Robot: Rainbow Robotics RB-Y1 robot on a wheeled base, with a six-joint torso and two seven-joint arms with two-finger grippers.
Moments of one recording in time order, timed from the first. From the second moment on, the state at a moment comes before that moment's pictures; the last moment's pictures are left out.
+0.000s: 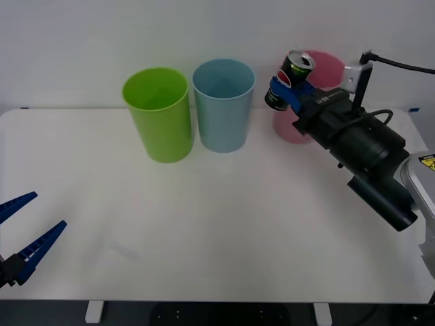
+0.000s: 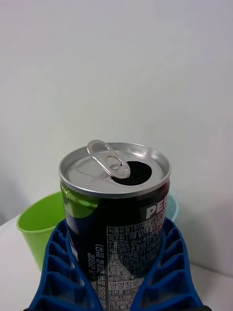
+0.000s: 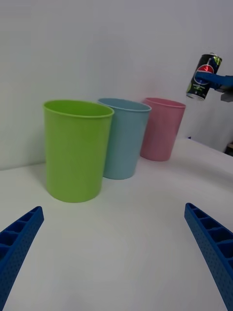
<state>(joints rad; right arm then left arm) -0.29 -0.44 0.10 -1.72 1.26 -0.42 -0.41 0.35 0.40 0.52 -1.66 -0.96 -1.22 0.00</state>
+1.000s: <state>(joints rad) -0.75 -0.27 0.03 -1.21 1.52 -0.53 -0.38 0.35 0.40 0.52 -1.66 -0.96 -1.22 0.00</state>
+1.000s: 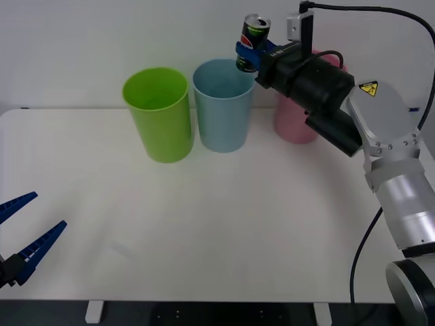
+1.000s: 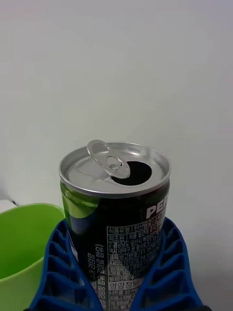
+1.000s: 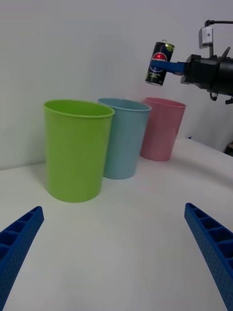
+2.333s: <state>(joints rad) -1.02 -0.16 -0.06 -0.82 1.61 -0.52 -0.29 0.35 0.40 0.52 -1.66 -0.96 -1.22 0.00</state>
